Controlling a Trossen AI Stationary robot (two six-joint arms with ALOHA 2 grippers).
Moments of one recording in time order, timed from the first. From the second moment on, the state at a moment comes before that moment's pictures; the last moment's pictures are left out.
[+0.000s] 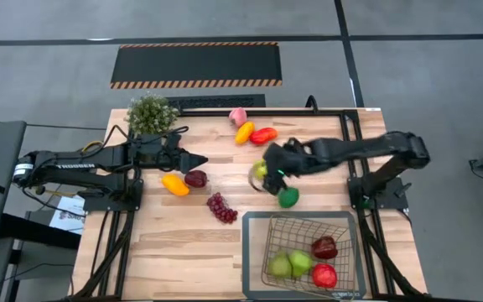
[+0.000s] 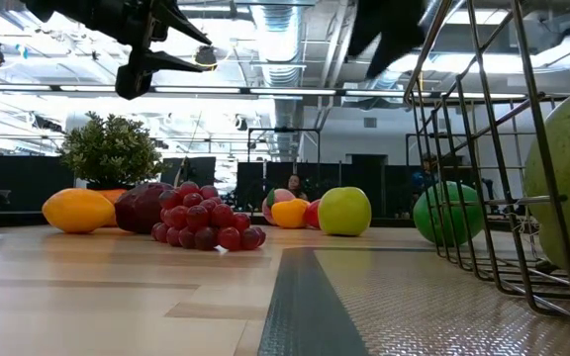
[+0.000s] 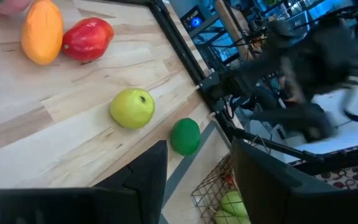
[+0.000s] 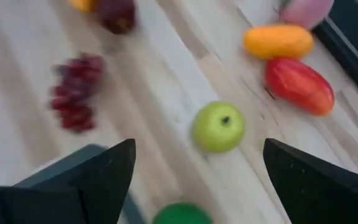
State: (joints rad) left arm 0.15 0.85 0.63 -0.11 -0.03 -0.96; right arm 0.09 1.56 1.47 -0.96 0.35 0.53
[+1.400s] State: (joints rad) left arm 0.15 0.85 0.63 -0.12 -0.04 -0.91; right arm -0.20 1.99 1.47 -0.82 0.07 0.37
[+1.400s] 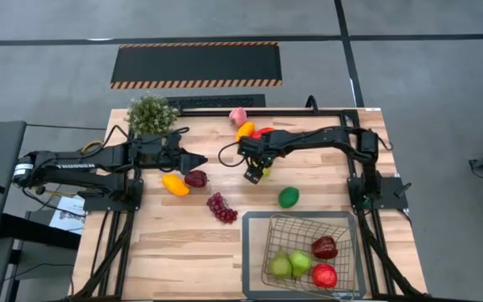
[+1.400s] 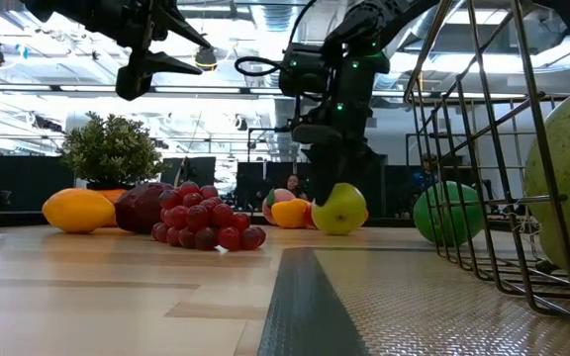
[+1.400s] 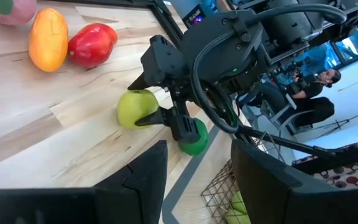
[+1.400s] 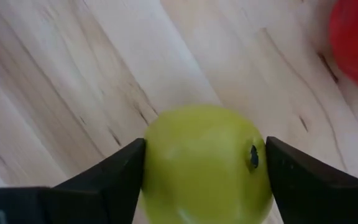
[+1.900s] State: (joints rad) left arm 0.15 0.85 0.63 -0.12 -0.04 -0.91; right arm -0.09 1.65 1.46 -0.90 -0.04 0.48
